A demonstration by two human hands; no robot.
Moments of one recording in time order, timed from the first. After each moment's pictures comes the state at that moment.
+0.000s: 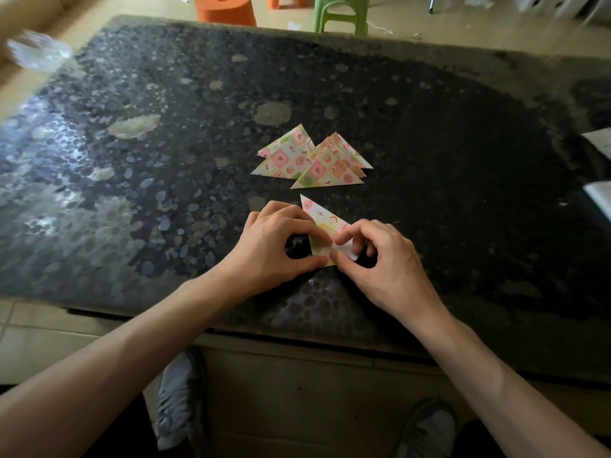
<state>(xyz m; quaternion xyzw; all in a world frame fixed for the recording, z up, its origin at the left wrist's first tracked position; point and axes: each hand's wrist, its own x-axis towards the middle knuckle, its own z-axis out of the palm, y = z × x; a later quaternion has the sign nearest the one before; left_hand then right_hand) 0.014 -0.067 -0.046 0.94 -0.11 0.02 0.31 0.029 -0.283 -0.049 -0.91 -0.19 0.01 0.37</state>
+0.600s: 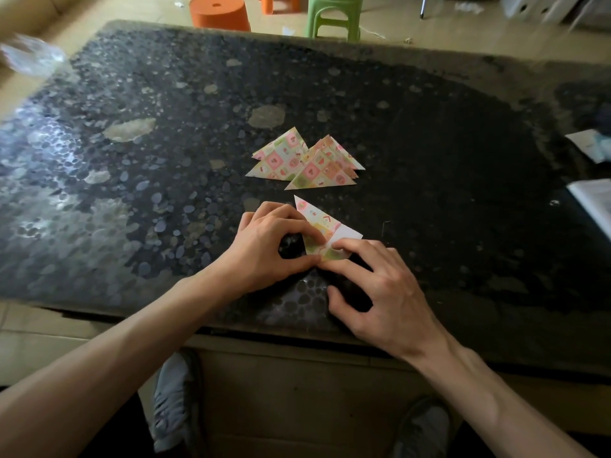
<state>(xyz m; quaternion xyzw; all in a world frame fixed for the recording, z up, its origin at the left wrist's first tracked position) 0.015 -0.067 -0.046 0.95 -0.12 0.02 0.29 -0.004 -0.304 -0.049 -0.90 -0.34 -0.03 0.26</state>
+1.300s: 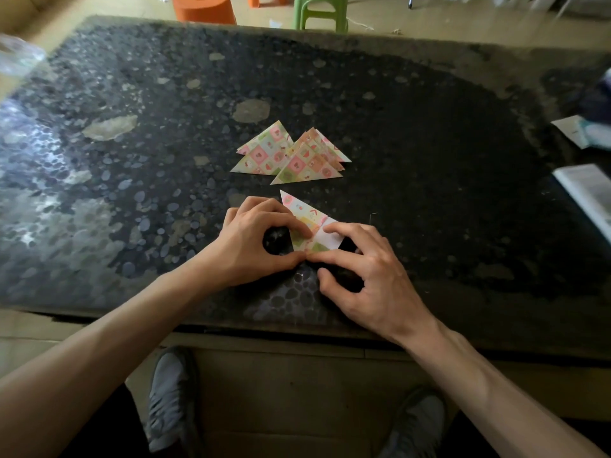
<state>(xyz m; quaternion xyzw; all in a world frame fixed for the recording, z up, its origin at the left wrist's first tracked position) 0.016 -0.064 -0.047 0.95 -0.12 0.00 0.30 0.004 -0.305 -0.053 -0.90 -0.30 -0.01 0.33</state>
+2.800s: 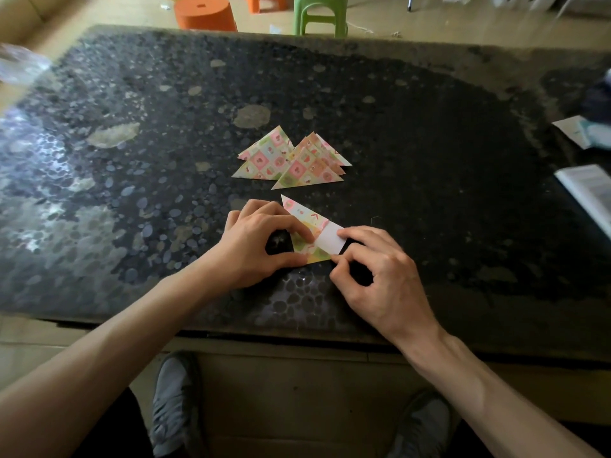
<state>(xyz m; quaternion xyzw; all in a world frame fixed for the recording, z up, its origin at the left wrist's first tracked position) 0.017 -0.068 -0.034 0.96 -0.10 -0.05 0.27 0.003 -0.303 -0.055 -0.90 -0.23 -0.08 0.35</state>
